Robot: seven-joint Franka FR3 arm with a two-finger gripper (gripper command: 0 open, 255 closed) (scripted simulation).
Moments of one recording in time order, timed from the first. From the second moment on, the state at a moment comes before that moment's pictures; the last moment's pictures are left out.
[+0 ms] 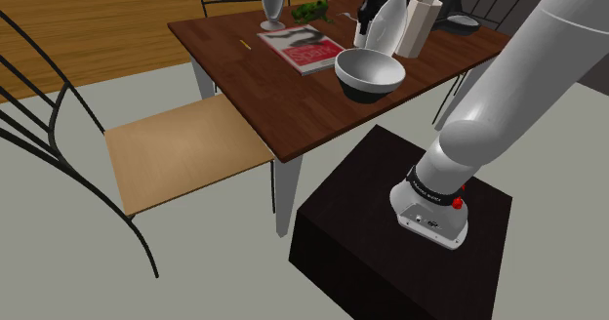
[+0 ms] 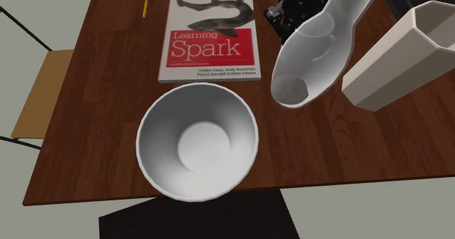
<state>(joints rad) -0.14 -0.03 -0.46 -2.05 -0.08 2.02 -0.63</state>
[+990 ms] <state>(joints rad) -0.13 -0.07 -0.46 -1.90 -0.09 1.83 -0.63</state>
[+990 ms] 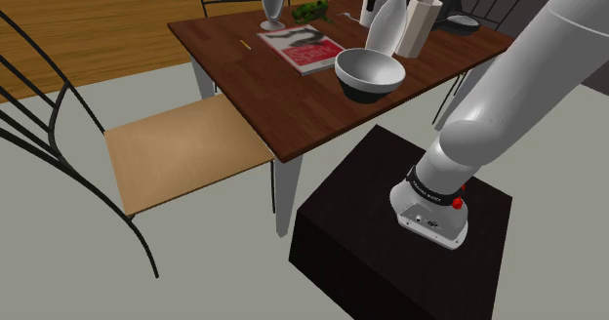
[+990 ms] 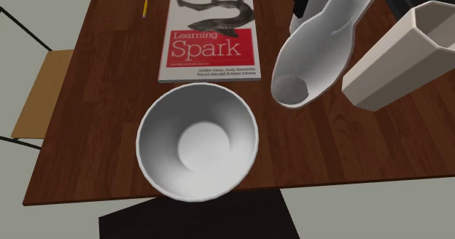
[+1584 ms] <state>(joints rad) -0.13 -0.06 -0.45 -1.77 -0.09 1.71 -0.63</state>
